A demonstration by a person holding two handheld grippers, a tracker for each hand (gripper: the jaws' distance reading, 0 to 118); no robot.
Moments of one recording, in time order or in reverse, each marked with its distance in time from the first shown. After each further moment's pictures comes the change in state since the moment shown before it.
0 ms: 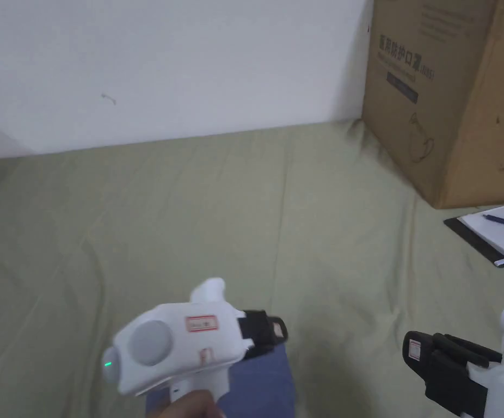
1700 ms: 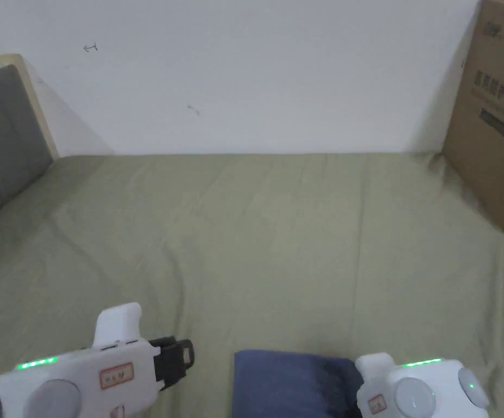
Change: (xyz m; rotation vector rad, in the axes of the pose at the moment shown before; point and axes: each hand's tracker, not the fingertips) left arm -0.122 0.032 0.151 0.091 0.344 -0.084; right arm -0.070 -0.055 -0.262 -0.696 -0.047 0.350
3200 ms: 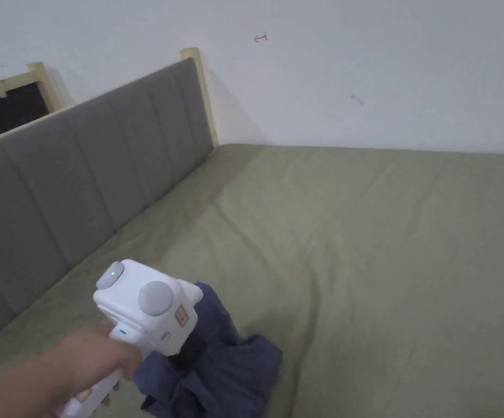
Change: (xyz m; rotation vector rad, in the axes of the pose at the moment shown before) left arm -0.212 0.102 0.049 -0.487 0.664 -0.333; right arm -0.079 -0.033 0.055 0.129 0.067 0.041
